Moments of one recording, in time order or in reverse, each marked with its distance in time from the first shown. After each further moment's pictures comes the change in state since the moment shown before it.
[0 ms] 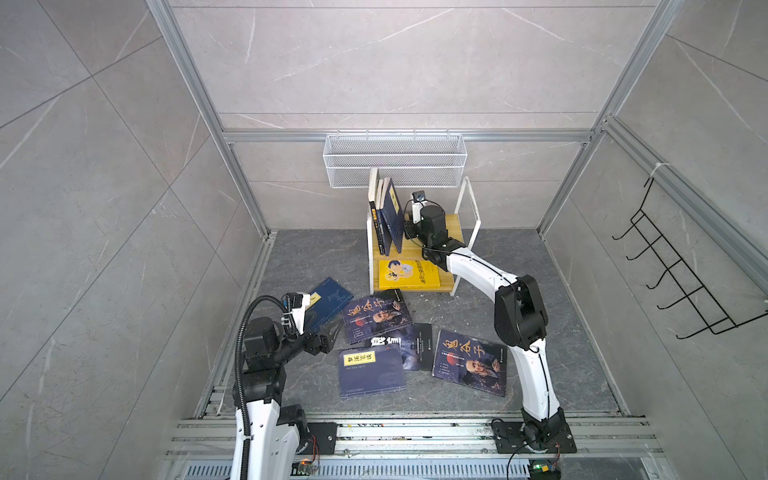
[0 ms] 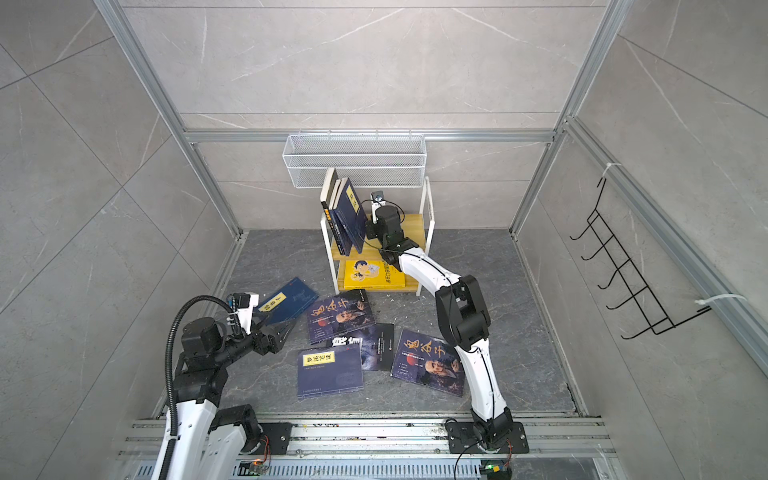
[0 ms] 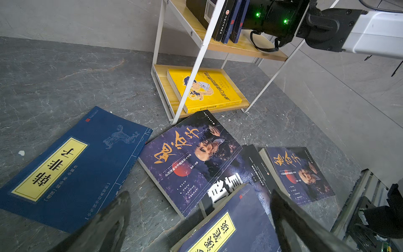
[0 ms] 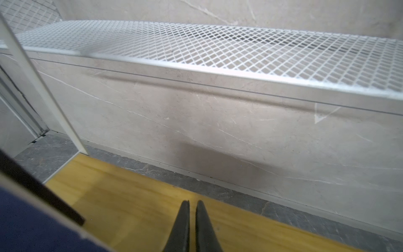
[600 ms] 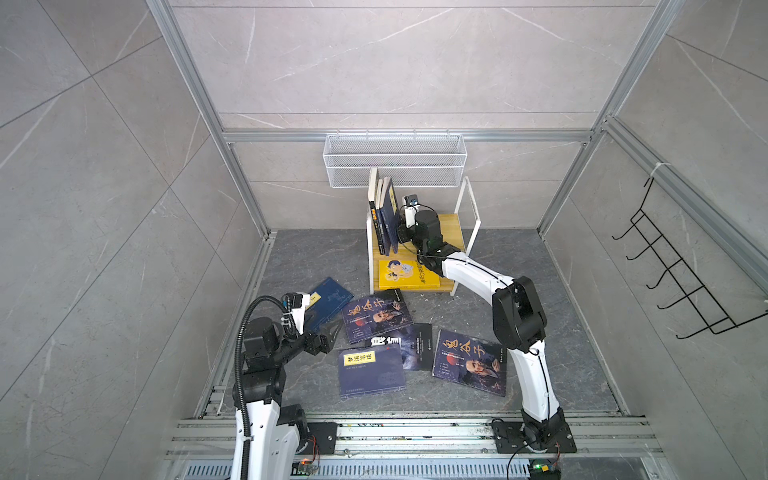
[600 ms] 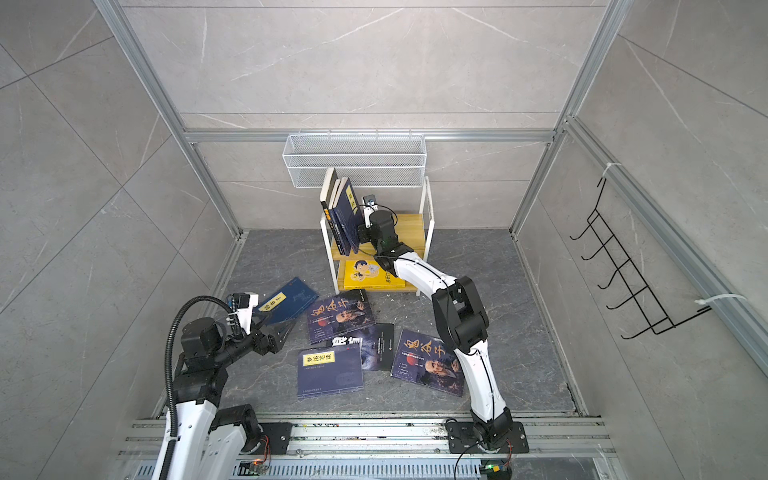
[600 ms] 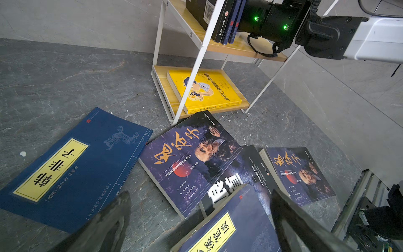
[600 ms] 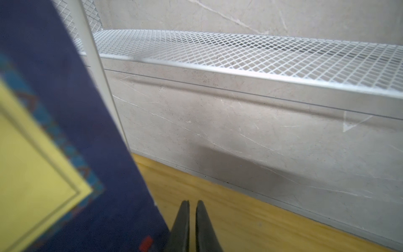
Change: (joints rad) left arm 0.002 -0.009 0.000 0.000 0.000 0.000; right arm 0.046 -0.011 -0.041 0.061 -0.010 -0.007
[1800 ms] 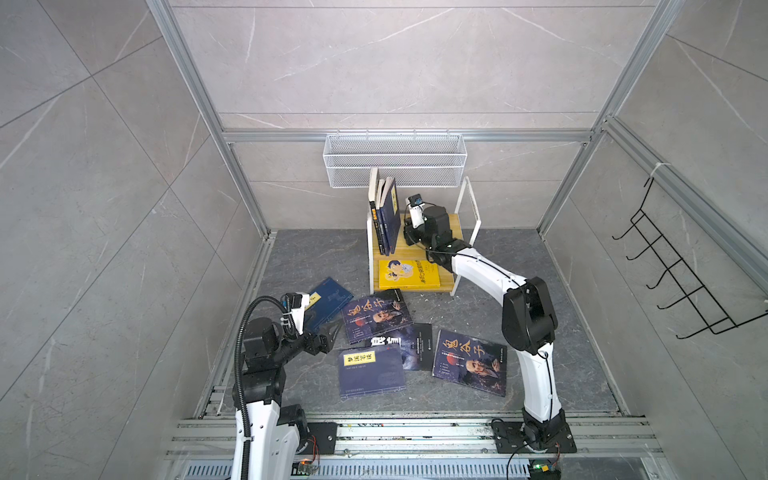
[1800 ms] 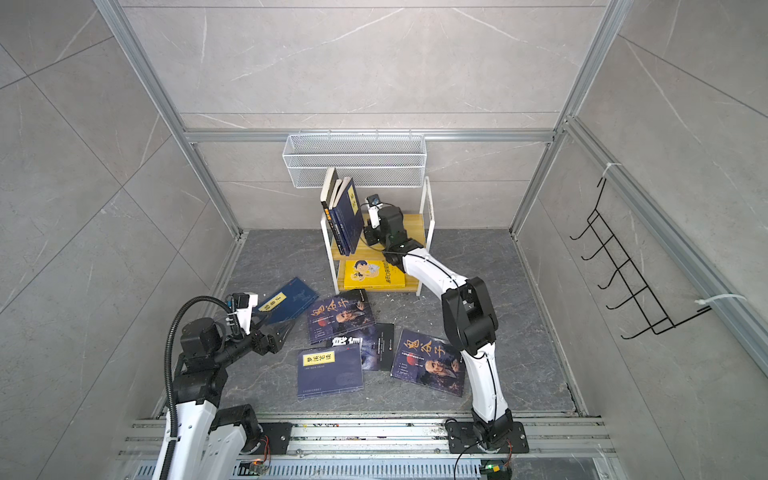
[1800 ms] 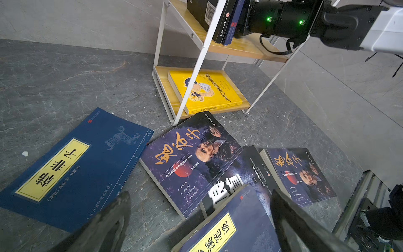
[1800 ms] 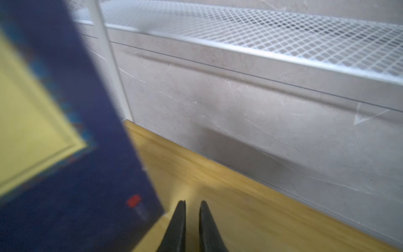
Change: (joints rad) left arm 0.005 -0.002 0.000 0.000 0.000 0.000; right arm -0.084 -0.064 0.034 -0.208 -0.181 -0.048
